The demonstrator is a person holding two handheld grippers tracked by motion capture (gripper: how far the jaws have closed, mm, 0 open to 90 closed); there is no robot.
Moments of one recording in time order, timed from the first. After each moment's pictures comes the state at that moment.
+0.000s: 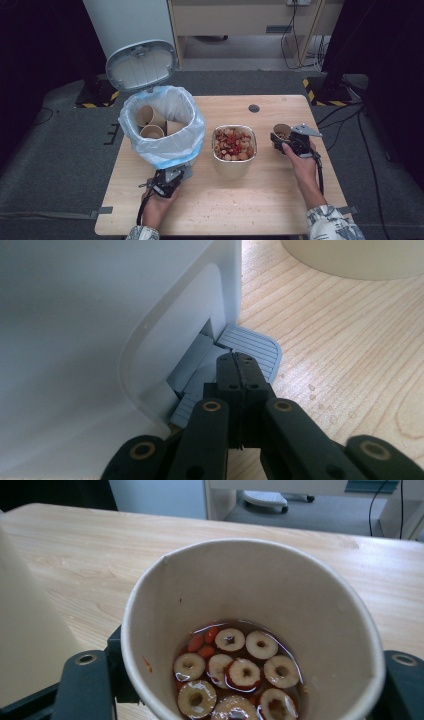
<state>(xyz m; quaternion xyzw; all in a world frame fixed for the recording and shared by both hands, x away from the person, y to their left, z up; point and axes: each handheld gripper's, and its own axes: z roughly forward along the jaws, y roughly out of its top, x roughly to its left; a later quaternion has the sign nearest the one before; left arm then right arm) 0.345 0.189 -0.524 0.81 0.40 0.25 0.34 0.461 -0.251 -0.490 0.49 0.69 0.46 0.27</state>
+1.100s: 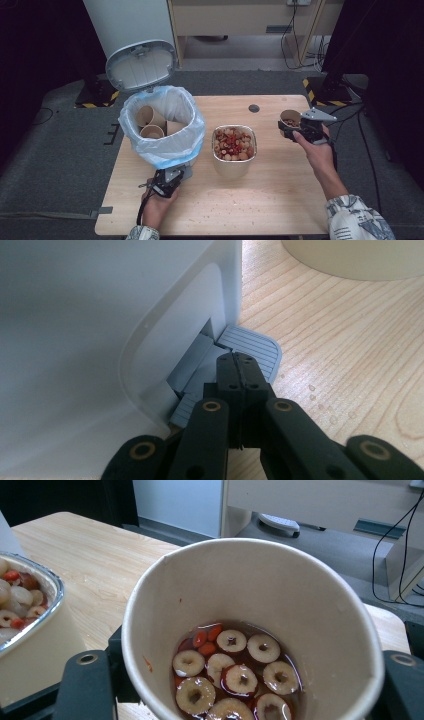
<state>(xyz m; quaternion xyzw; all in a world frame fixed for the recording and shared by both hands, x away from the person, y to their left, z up) 0.344 0.190 -0.525 0.81 0.40 0.25 0.34 0.468 -0.268 -0.424 0.42 0.72 0.46 0.29</state>
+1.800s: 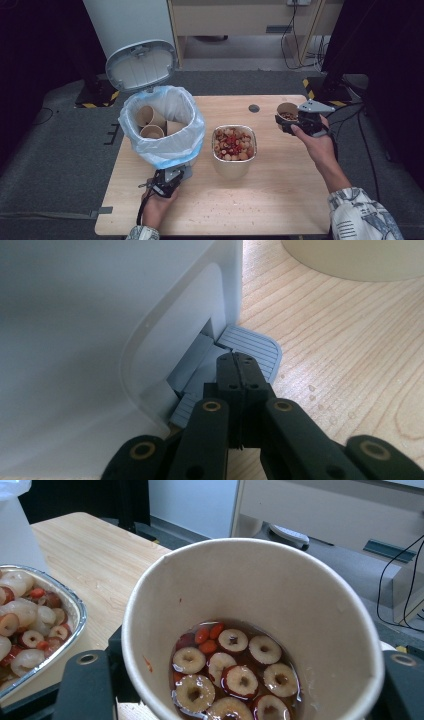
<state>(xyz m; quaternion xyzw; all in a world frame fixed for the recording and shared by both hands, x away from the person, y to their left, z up) 0.345 0.190 -0.524 0.81 0.40 0.25 0.34 0.476 -0.258 -0.396 0.38 0.75 0.46 0.29</state>
